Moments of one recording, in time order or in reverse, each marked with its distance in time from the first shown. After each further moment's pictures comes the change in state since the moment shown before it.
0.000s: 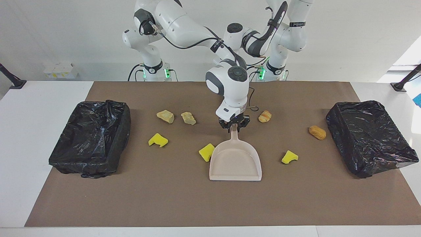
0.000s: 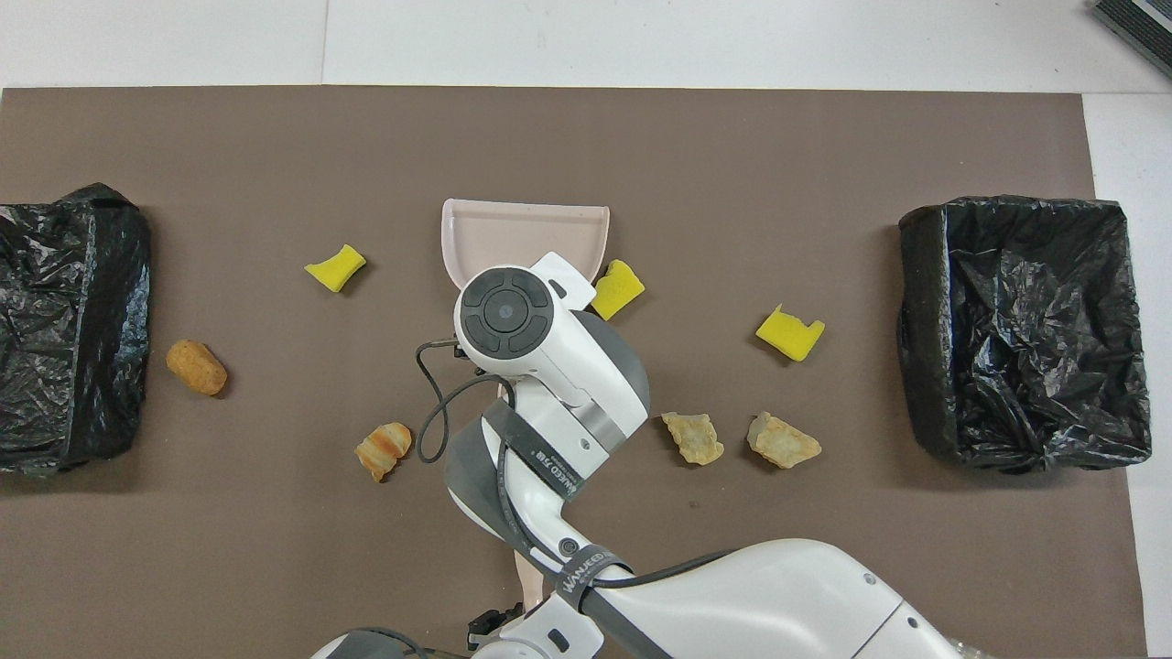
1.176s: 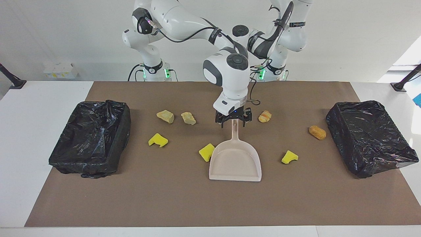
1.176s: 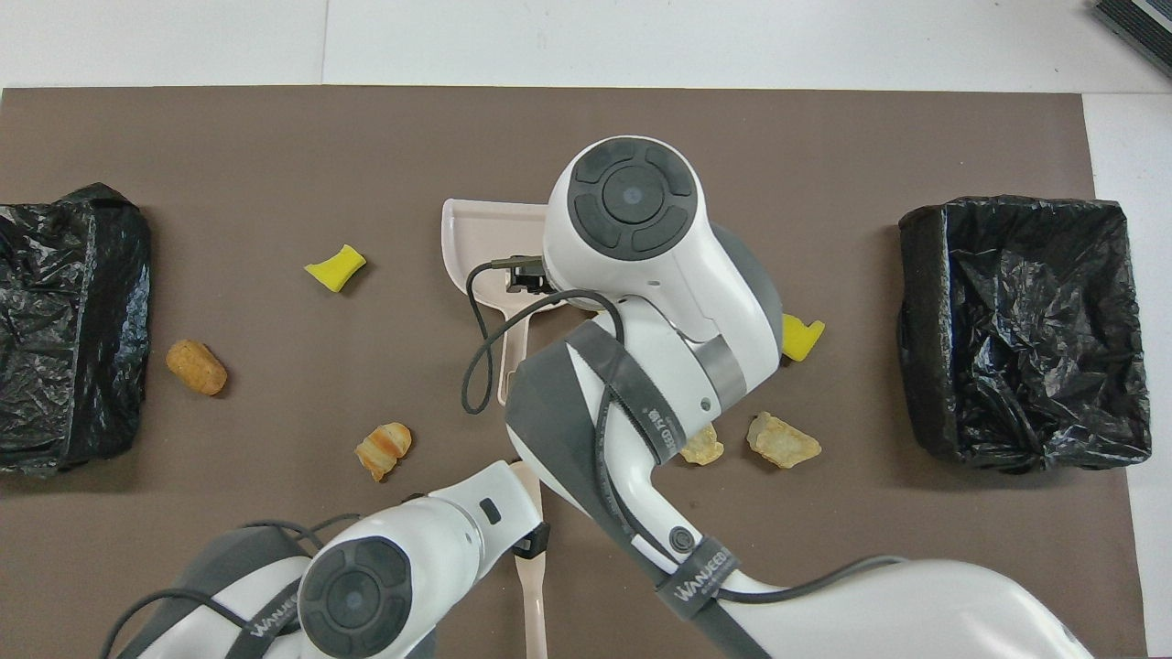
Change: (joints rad) left arm 0.005 0.026 0.086 0.071 0.000 -0.065 0.226; right arm -0.009 -0.002 -0.002 0.153 0.000 -0.142 -0.008
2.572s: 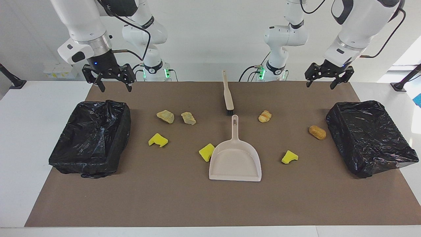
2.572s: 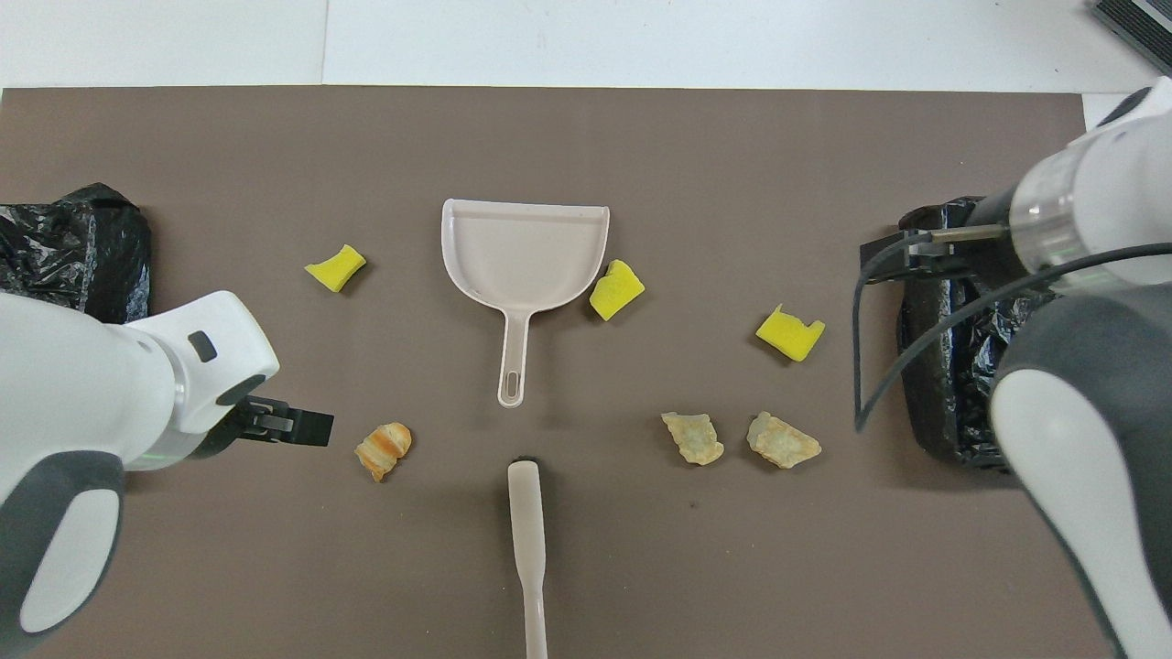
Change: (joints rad) left arm 0.589 0.010 0.075 0.546 0.084 -0.637 0.604; right arm -0.491 -0.525 -0.002 -0.234 0.062 -0.287 -0.498
